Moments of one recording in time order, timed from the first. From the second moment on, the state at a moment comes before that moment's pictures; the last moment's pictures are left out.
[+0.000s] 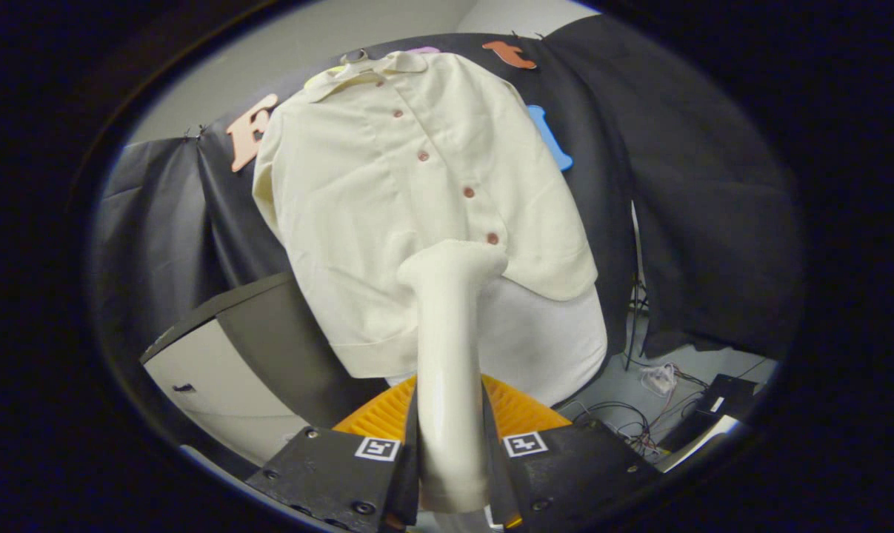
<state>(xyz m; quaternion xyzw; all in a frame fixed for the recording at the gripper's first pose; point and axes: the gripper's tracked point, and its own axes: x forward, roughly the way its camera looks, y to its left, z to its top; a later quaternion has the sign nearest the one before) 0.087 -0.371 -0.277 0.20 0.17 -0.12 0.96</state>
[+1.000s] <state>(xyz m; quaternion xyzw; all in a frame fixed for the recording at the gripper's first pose) 0.052 -0.108 -0.050 0.15 0.06 -0.03 0.99</state>
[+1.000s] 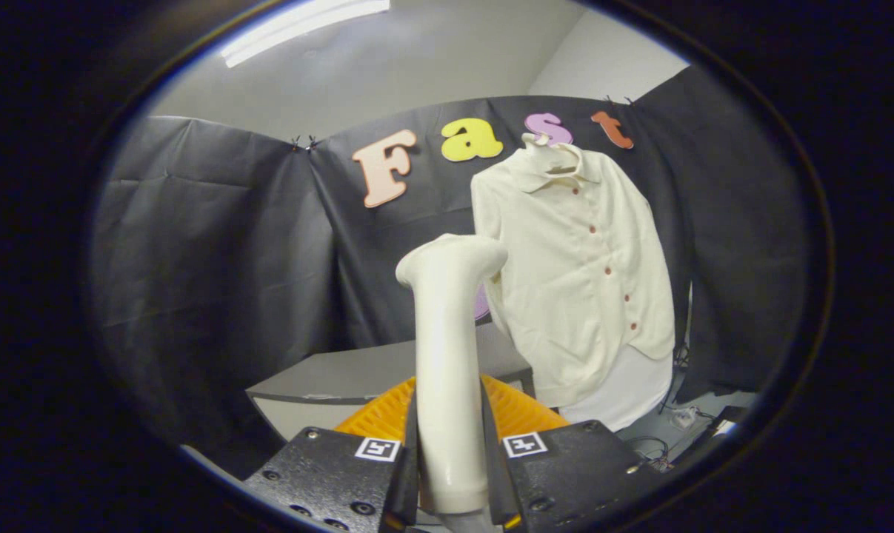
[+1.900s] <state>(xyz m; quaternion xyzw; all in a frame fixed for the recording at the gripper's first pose) 0.064 -0.031 0.002 0.10 0.05 -0.03 0.99</state>
